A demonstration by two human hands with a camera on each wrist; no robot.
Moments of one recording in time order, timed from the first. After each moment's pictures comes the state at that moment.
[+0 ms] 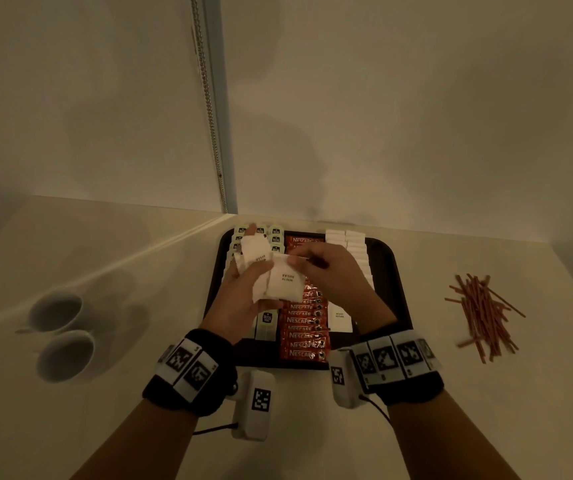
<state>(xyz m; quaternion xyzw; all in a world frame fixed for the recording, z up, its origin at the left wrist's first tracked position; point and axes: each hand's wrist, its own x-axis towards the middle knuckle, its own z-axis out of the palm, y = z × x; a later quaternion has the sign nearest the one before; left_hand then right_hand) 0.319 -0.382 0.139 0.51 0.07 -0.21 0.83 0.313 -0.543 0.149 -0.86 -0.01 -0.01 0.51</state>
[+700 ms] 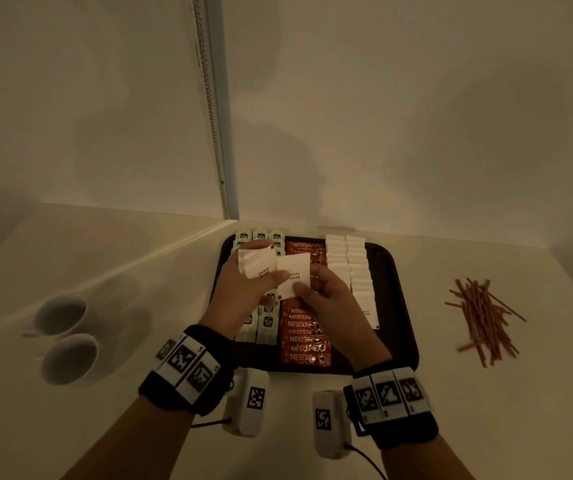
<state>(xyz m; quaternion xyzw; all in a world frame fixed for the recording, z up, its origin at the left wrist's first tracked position) 0.321 -0.379 0.149 0.64 0.01 -0.12 0.76 0.277 -0.528 0.127 -0.65 0.11 0.04 0.75</state>
